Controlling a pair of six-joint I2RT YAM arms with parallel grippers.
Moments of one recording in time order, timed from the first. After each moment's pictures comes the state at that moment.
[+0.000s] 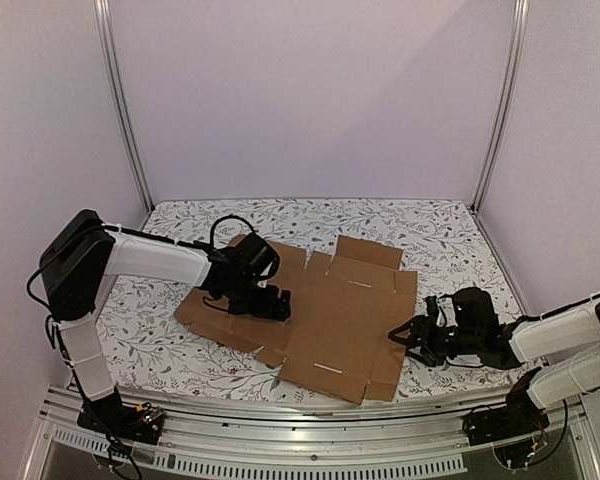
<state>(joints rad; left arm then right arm) -0.80 1.87 1.12 -0.35 -0.02 -0.55 0.61 1.28 0.19 0.43 -0.38 1.12</state>
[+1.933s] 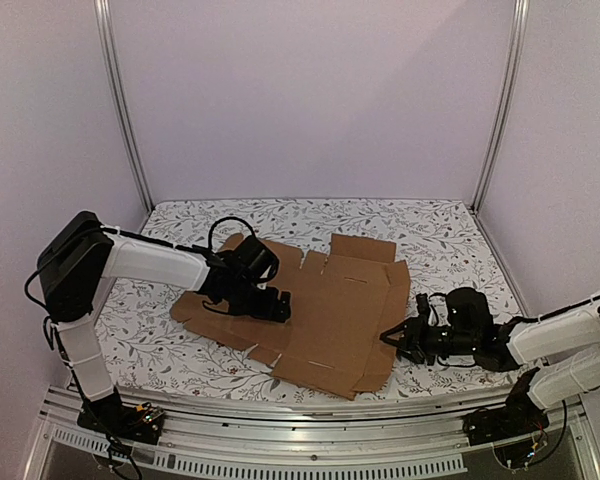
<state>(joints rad) -0.81 1.86 1.08 -0.30 -0.04 -0.55 0.73 1.29 0.22 0.50 -0.35 1.20</state>
